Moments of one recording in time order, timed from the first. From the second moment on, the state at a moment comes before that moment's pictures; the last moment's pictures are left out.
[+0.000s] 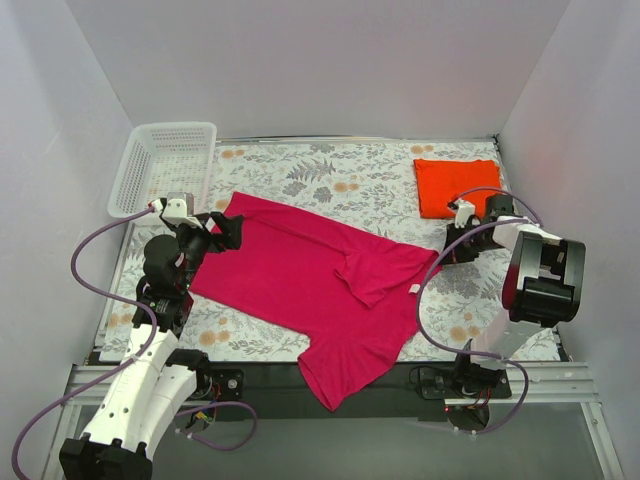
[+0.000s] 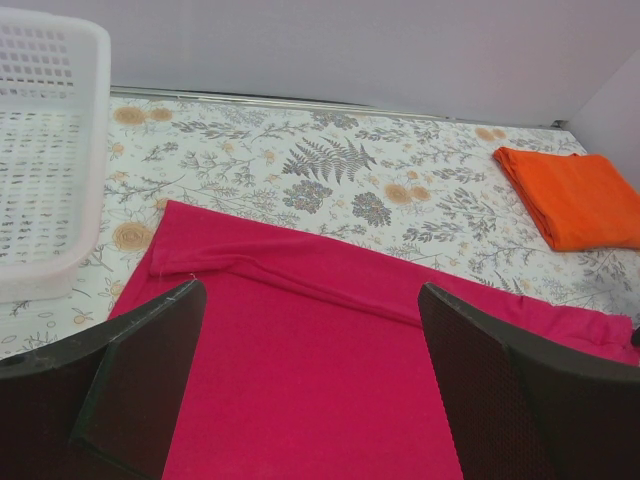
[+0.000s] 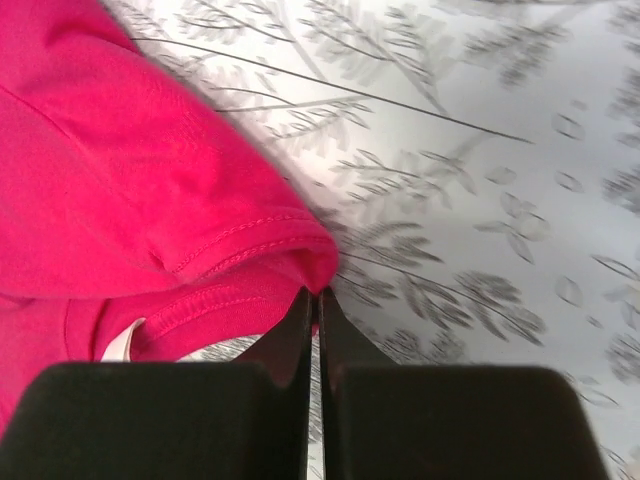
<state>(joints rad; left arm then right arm) -0.17 0.67 0.56 0.07 0.09 -0.26 -0.19 1.71 0.95 -0.54 -0.58 -0.39</state>
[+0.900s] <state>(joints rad) -0.23 1.46 0.87 0.01 0.03 -0.51 -0.33 1.76 1.03 -0.56 -0.56 -0.47</state>
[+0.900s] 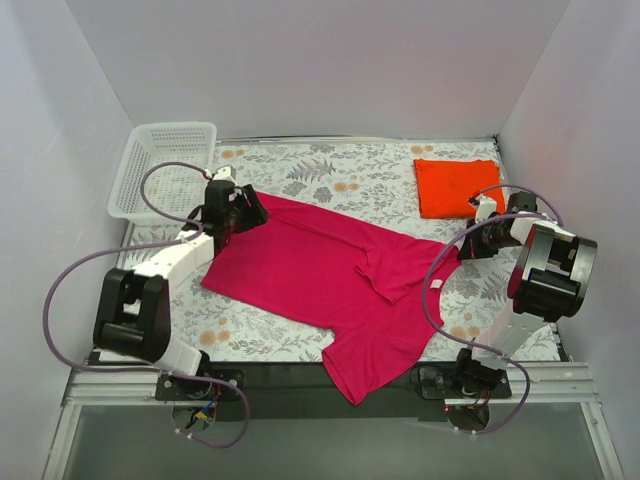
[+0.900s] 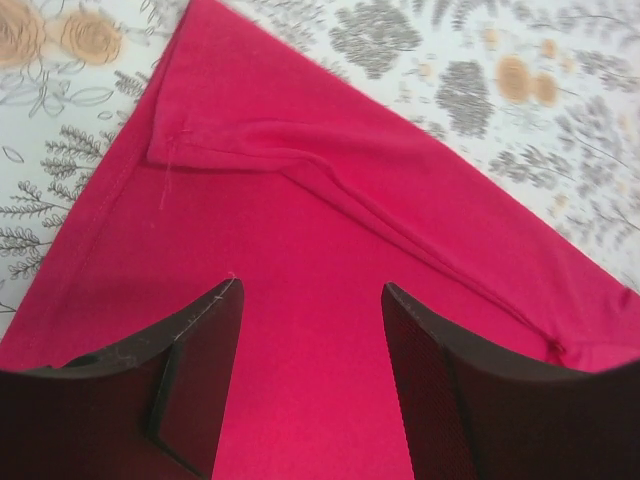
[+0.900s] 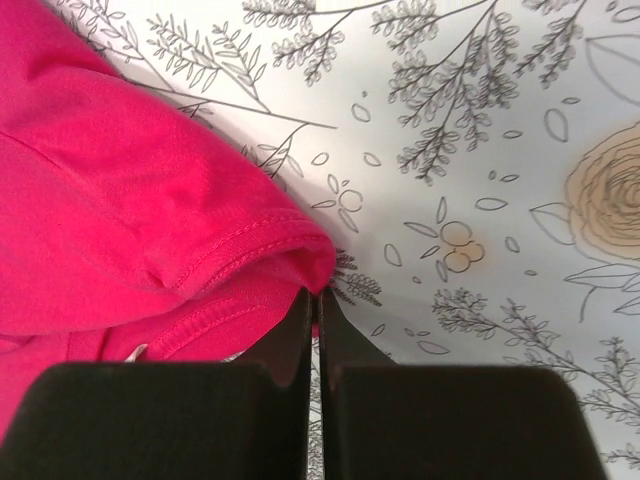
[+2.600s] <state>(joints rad) -0.27 1.94 1.17 -0.08 -0.46 -0.71 -0.36 1.82 1.10 -0.56 -0.58 -0.48</state>
